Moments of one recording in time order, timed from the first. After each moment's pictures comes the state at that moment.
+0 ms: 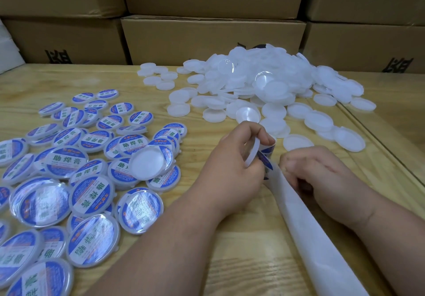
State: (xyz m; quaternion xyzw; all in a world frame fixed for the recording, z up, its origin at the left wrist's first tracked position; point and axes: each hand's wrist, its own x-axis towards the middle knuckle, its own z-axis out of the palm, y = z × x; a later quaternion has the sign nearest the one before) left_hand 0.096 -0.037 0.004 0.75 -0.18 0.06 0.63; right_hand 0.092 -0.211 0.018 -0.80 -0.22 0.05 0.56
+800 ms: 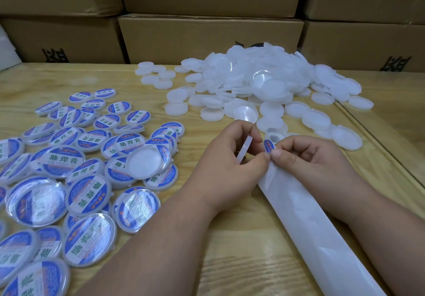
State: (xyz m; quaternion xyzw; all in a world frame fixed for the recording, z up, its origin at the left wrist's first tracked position) left_hand 0.097 -0.032 0.009 0.72 -0.17 0.03 0.67; right_hand 0.092 -0.204 0.017 -0.75 -0.12 0.01 0.65
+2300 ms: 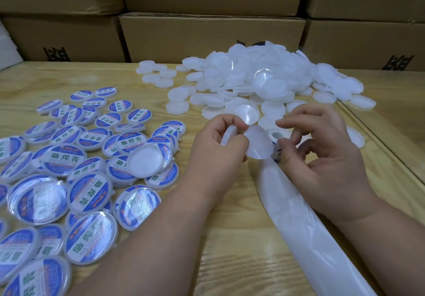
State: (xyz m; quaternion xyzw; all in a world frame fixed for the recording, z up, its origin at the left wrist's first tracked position) left_hand 0.101 -0.030 0.014 0.67 -0.05 0.08 0.73; right_hand 0.094 -0.198 0.011 -0.79 -0.25 -0.31 0.45
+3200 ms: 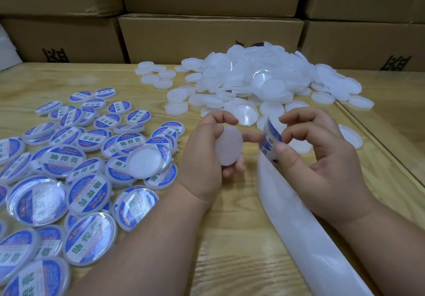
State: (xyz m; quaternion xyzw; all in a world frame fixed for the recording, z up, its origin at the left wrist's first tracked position) left_hand 0.101 -0.023 0.016 0.55 -0.07 0.00 0.83; right_hand 0.088 -0.198 0.013 -0.81 -0.23 -0.28 0.47
